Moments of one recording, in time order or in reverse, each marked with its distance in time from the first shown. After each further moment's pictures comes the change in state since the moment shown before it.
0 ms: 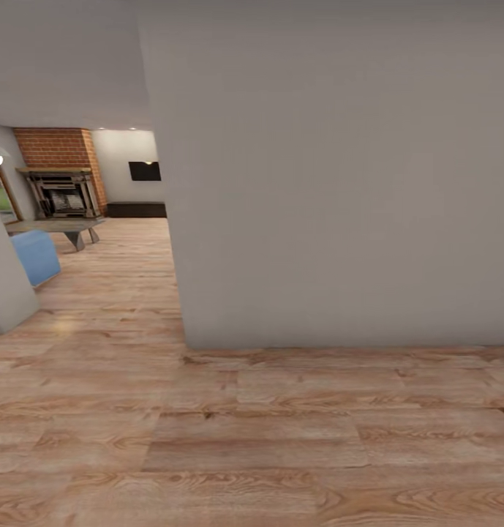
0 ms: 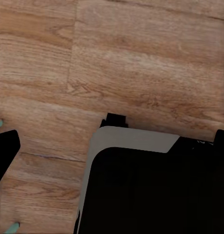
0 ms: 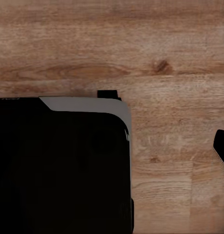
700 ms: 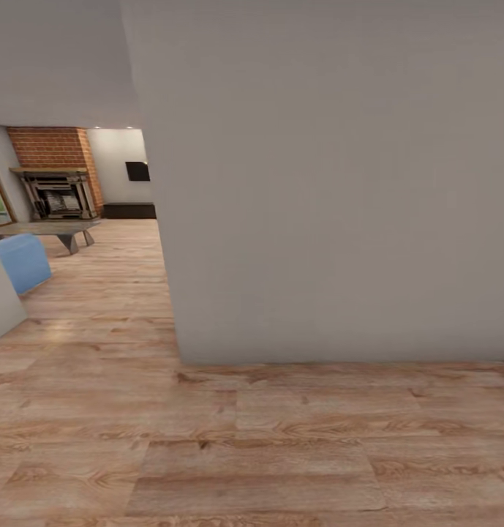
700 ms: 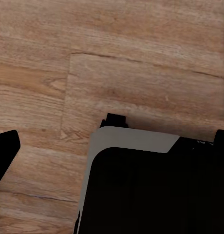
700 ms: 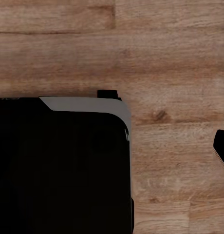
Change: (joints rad) left arm 0.000 0.000 0.000 0.000 0.000 -0.001 0.000; right arm 0.000 0.000 0.000 0.000 0.000 0.000 0.000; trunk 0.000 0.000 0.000
